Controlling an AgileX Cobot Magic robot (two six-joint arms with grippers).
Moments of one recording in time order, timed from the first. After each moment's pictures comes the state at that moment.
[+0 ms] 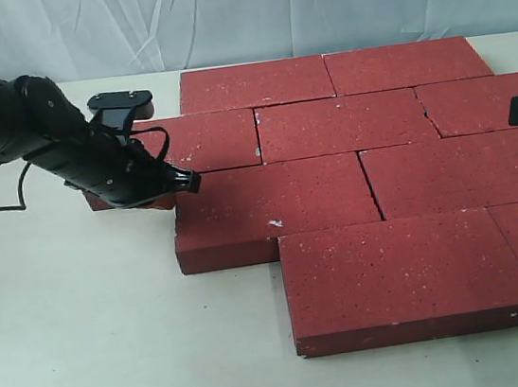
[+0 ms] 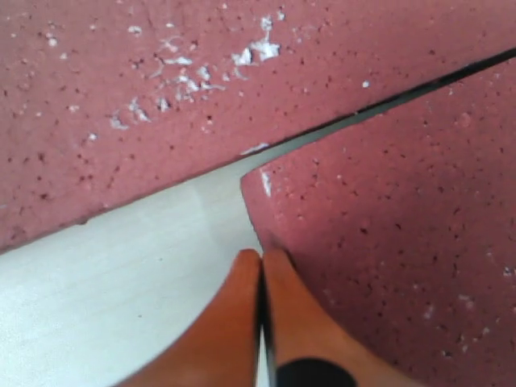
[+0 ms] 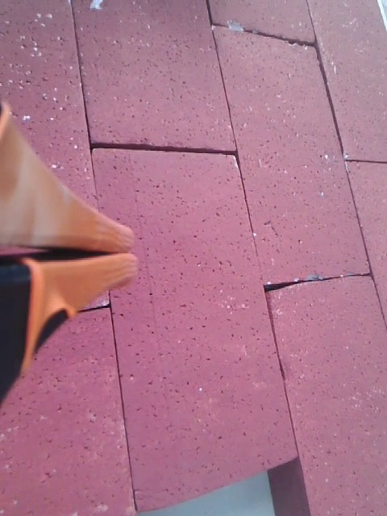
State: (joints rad) left arm -0.38 1.91 -1.09 -0.53 0.43 0.37; right arm 0.02 0.97 -0.56 0.35 0.45 -0.07
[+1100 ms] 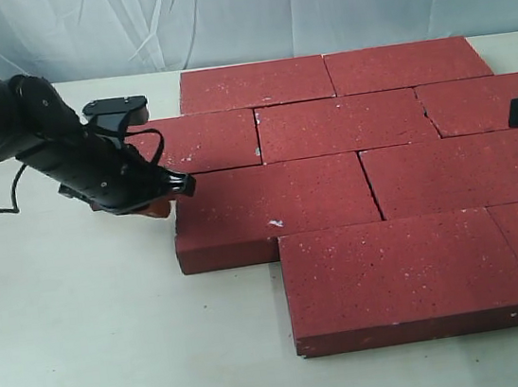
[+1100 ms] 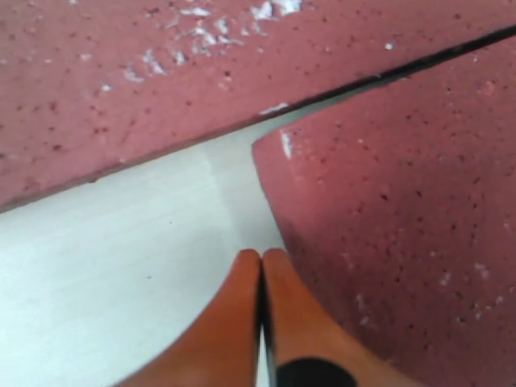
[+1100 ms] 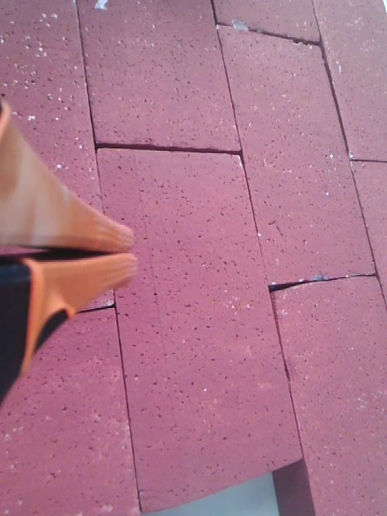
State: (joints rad) left arm -0.36 1.90 -1.09 -0.51 0.49 0.33; right arm 0.02 0.97 -0.56 0.35 0.46 -0.07
